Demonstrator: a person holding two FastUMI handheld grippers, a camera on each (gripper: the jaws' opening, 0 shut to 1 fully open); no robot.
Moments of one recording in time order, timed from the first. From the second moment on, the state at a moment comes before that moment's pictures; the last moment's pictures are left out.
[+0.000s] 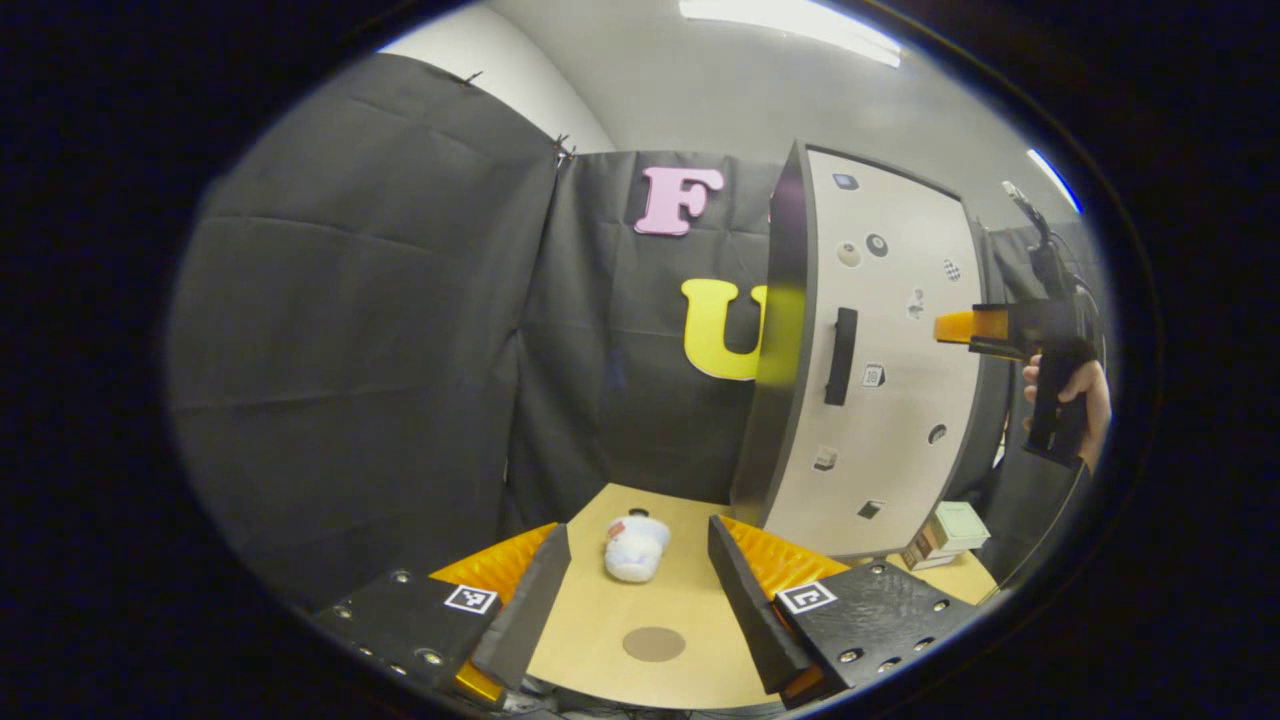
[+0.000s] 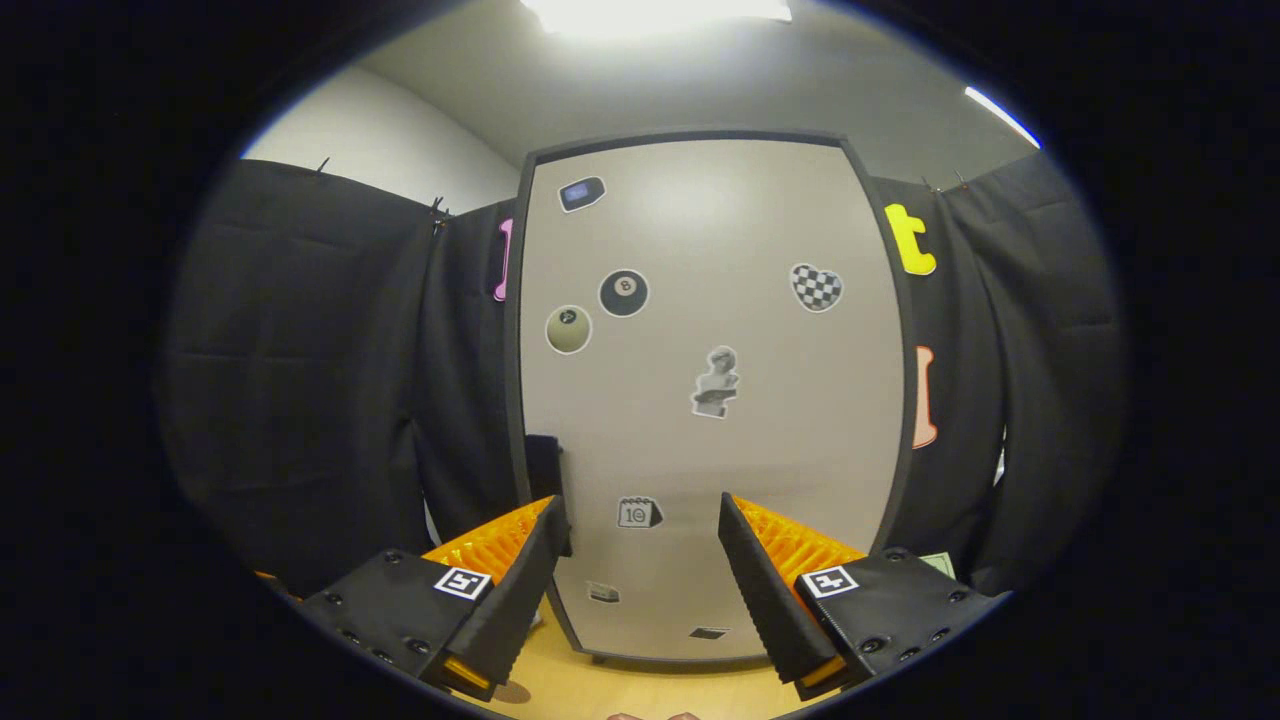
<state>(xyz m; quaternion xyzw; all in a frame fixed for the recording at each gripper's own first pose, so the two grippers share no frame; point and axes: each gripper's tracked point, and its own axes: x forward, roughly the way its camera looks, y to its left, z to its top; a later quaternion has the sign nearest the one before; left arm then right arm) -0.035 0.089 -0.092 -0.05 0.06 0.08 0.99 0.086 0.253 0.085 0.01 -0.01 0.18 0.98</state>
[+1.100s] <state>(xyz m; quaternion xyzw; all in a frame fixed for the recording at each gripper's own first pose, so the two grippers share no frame) -0.044 0.149 -0.134 -0.05 0.10 0.12 0.99 0.188 0.355 0.023 -0.01 0.07 0.11 0.99</state>
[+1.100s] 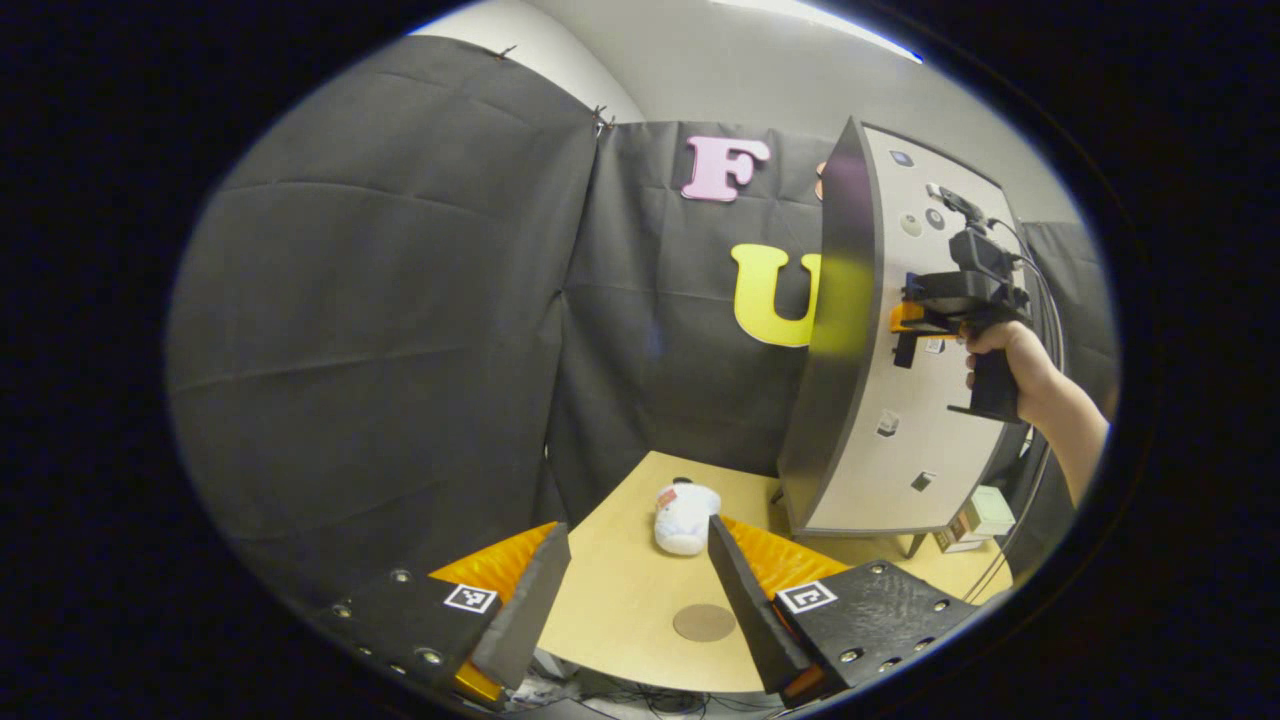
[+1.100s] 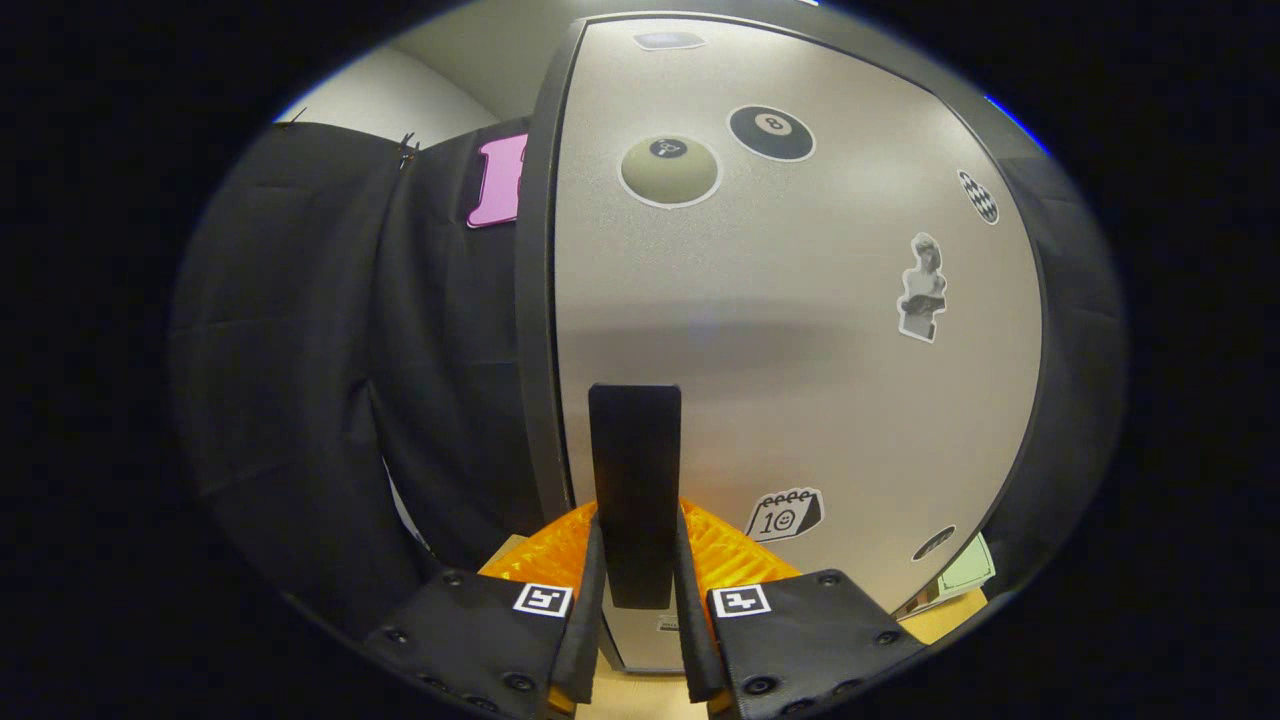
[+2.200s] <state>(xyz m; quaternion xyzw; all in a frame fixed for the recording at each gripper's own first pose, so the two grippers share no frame) -0.071 0.089 -0.119 -0.04 0.09 0.07 0.99 0.129 0.342 0.030 -0.02 0.07 0.21 0.97</state>
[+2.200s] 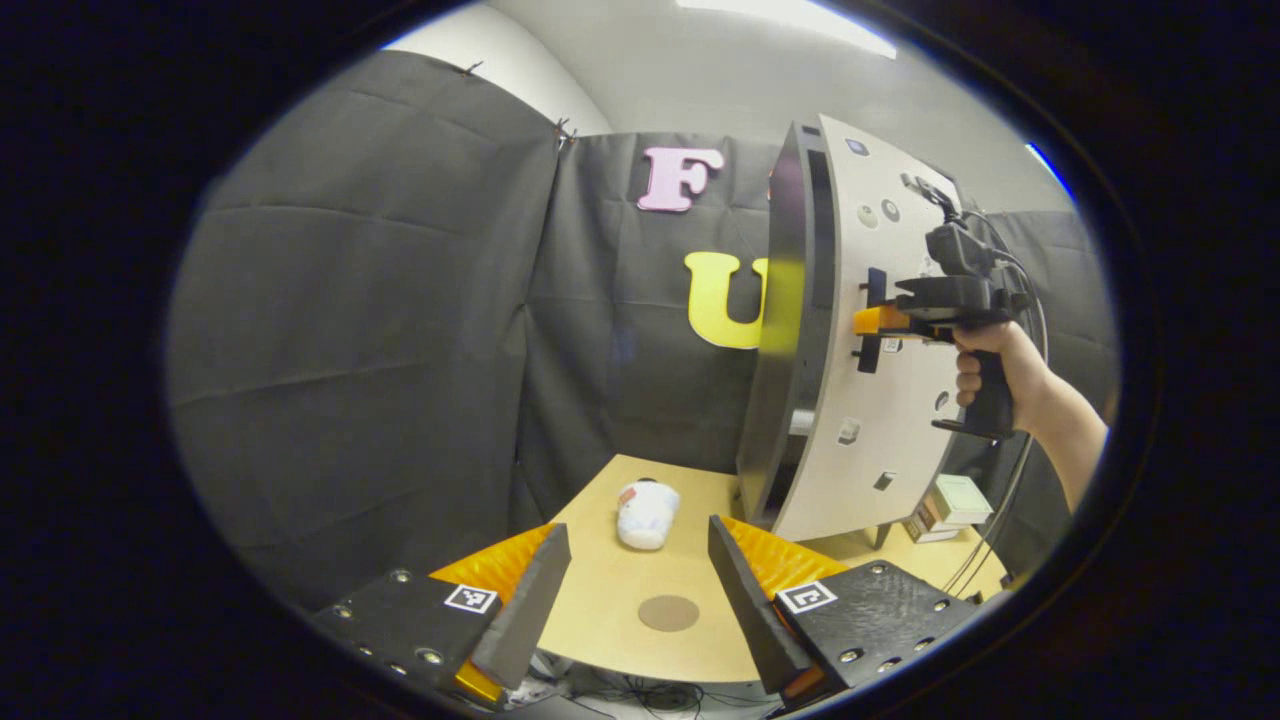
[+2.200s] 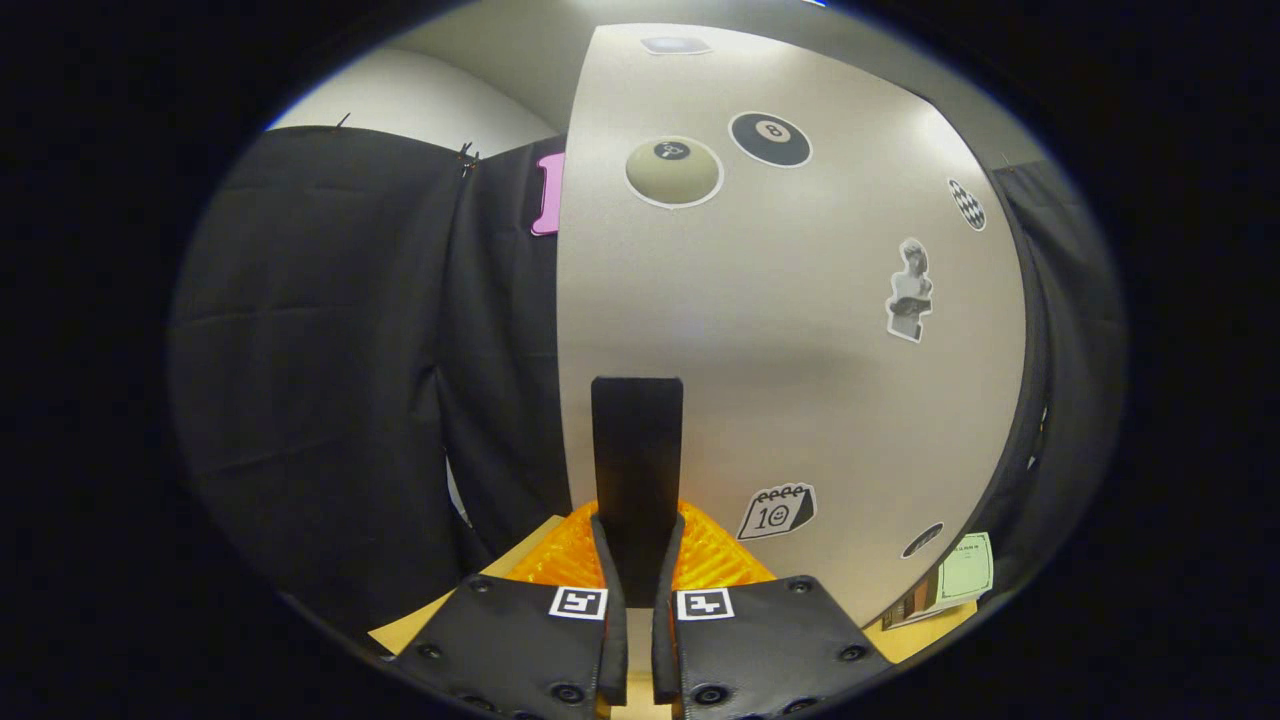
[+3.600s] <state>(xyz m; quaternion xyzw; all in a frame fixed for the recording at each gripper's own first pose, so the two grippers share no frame) -0.031 -0.017 -0.108 0.00 0.08 -0.04 1.00 0.051 0.259 0.037 -0.01 0.08 0.26 0.96</state>
